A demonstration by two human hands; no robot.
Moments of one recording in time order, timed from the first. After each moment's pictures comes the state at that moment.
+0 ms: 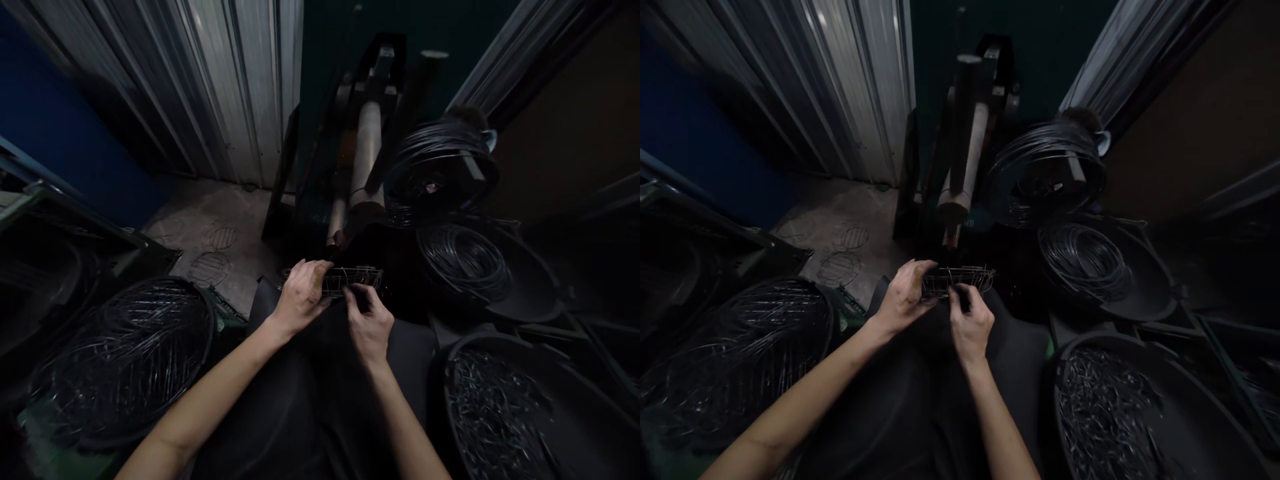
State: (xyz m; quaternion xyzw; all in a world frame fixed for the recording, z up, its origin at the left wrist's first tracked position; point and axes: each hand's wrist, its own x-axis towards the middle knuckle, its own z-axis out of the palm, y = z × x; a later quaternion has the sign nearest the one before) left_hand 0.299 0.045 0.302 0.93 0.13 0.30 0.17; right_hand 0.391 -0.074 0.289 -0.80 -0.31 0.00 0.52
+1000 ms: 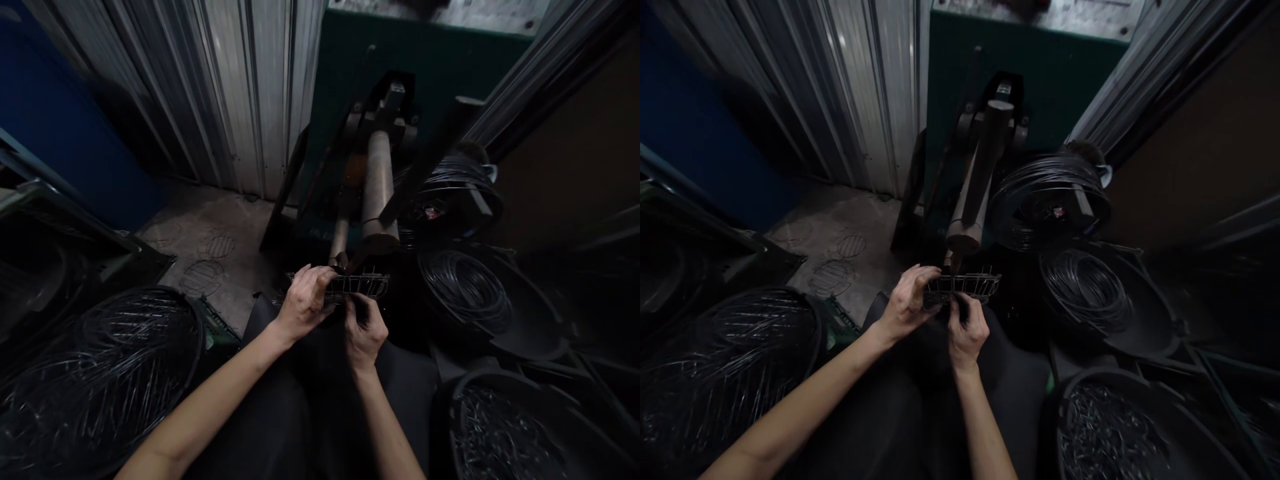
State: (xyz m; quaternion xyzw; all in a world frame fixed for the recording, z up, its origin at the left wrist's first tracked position) left_hand 0.321 0.069 0.295 0.90 0.10 0.40 0.17; right_hand 0.411 -0.039 0.264 -0.73 -0.39 -0.19 0.52
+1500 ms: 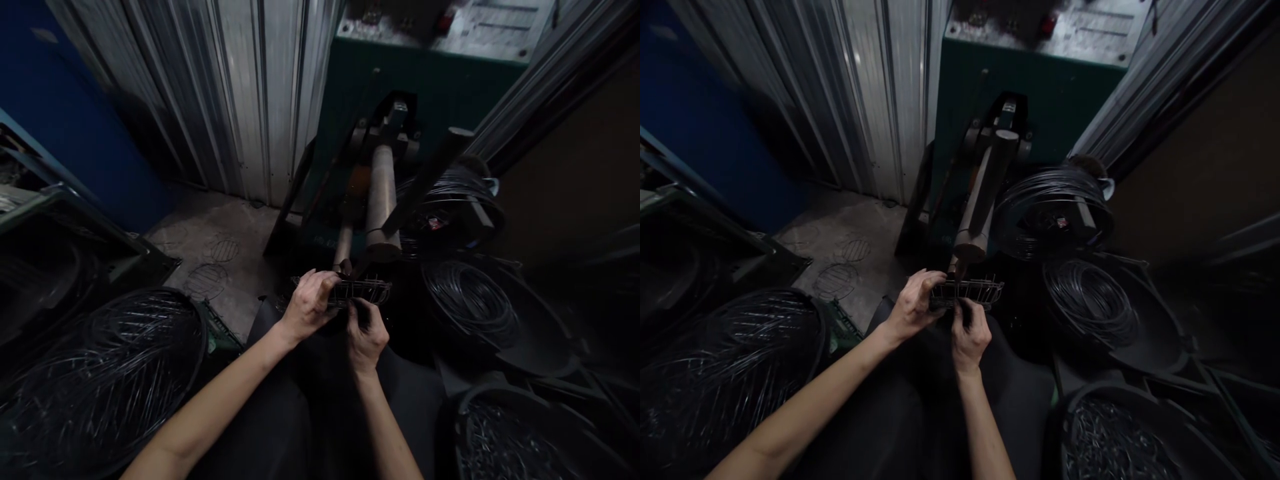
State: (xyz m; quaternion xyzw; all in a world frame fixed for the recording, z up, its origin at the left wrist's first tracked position) left_hand 0.324 0.074 0.289 0.90 0.10 0.38 0.19; right_hand 0.415 -0.035 0.260 -0.73 -0.40 -0.20 0.52
